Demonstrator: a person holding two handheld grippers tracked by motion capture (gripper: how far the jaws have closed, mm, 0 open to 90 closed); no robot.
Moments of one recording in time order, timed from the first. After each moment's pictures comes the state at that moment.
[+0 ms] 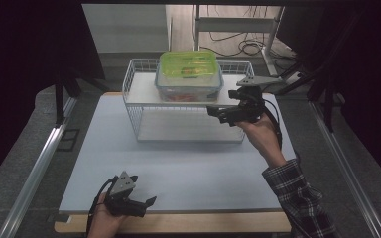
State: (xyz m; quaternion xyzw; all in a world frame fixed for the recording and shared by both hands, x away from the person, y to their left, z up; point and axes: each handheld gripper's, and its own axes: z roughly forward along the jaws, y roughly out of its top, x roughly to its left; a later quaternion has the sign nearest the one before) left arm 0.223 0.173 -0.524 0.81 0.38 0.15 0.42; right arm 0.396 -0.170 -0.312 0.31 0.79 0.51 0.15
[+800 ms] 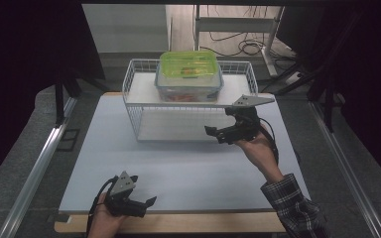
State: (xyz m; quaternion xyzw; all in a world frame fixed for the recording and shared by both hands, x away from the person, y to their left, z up) left arm 0.222 0.174 -0.524 0.81 0.38 0.15 0.42; right arm 0.378 -0.171 -0.356 0.29 0.81 0.49 0.14
